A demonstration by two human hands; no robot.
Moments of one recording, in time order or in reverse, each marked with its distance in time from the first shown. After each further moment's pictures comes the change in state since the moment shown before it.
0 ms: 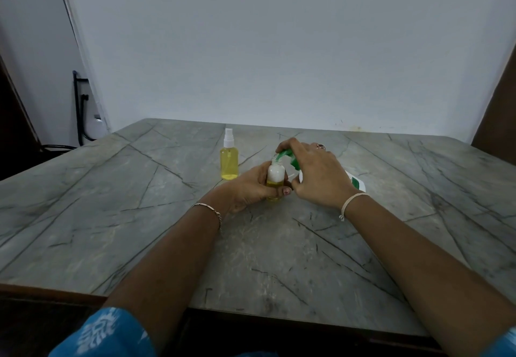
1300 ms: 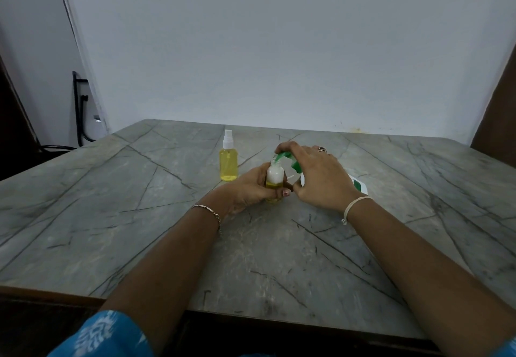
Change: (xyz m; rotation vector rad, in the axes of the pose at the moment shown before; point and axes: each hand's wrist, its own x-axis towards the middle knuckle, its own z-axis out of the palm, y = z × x) left_hand 0.000 -0.001 -0.002 0.024 0.012 -0.009; right_hand -0.003 0.003 0.000 -0.008 -0.012 0.001
